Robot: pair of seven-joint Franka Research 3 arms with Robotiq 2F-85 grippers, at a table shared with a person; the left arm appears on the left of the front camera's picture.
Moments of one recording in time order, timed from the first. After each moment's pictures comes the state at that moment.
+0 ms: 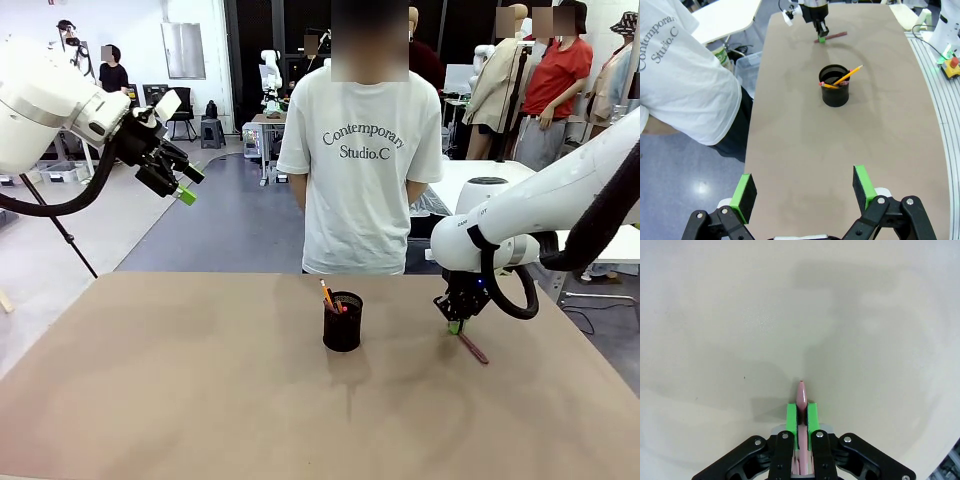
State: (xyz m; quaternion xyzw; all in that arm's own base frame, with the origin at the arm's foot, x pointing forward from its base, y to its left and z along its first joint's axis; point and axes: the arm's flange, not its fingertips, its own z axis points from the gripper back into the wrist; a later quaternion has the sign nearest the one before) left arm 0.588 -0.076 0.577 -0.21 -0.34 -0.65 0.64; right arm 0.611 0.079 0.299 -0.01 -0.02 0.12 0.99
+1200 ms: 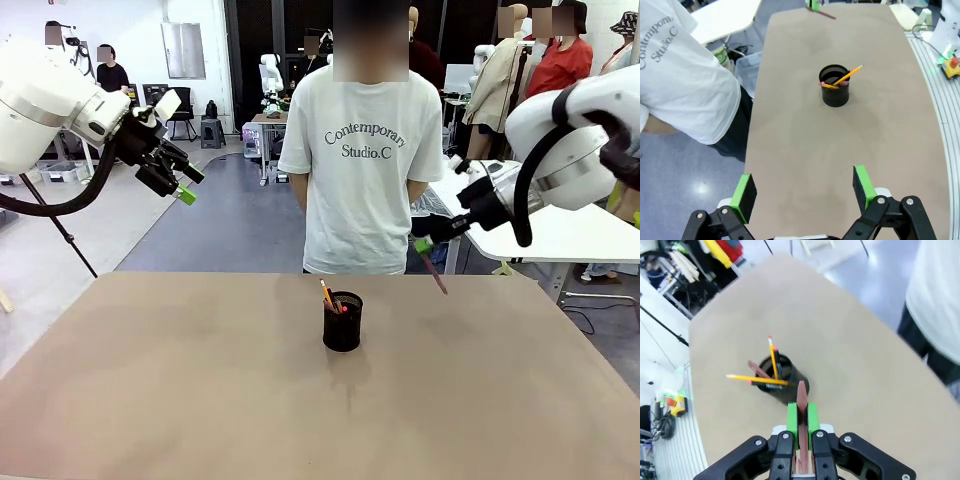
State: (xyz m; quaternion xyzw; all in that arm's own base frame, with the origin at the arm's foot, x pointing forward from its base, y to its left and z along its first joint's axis) left arm 0.589 -0.076 0.577 -0.21 -0.34 -0.65 0.64; right arm 0.586 0.058 0.452 0.35 -0.29 0.39 0.80
